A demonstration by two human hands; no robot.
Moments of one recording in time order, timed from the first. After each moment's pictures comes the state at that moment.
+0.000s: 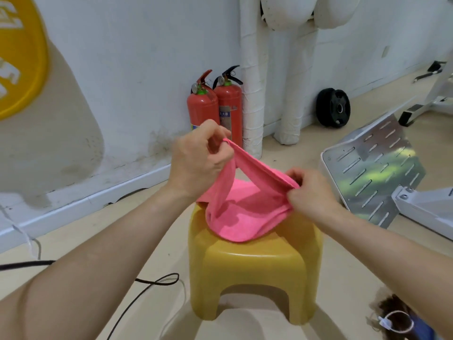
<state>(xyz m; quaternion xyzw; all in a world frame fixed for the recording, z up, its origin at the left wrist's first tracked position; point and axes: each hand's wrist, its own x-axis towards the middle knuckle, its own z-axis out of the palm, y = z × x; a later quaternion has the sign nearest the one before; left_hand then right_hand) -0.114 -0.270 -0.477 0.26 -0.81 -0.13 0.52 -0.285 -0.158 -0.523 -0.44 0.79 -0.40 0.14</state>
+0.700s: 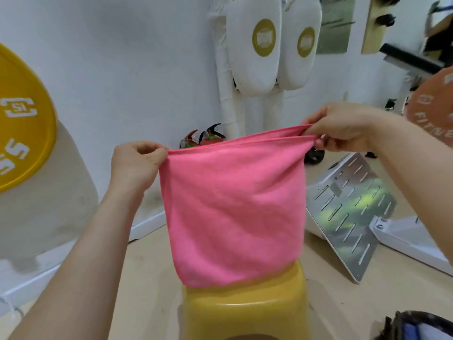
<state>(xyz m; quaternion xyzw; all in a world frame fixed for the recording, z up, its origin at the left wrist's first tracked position) -0.080 -0.304 -0.363 0.42 -0.66 -0.31 0.54 -0.366 -0.139 -0.305 -0.43 0.74 -0.44 0.28</state>
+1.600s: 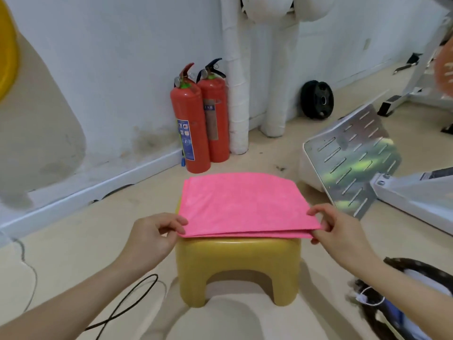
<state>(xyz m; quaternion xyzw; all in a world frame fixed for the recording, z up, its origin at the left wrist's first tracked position) -0.022 -0.240 -0.594 0.37 -0.81 -0.32 0.33 -0.328 -0.053 -0.593 -0.44 0.80 -0.40 0.11</state>
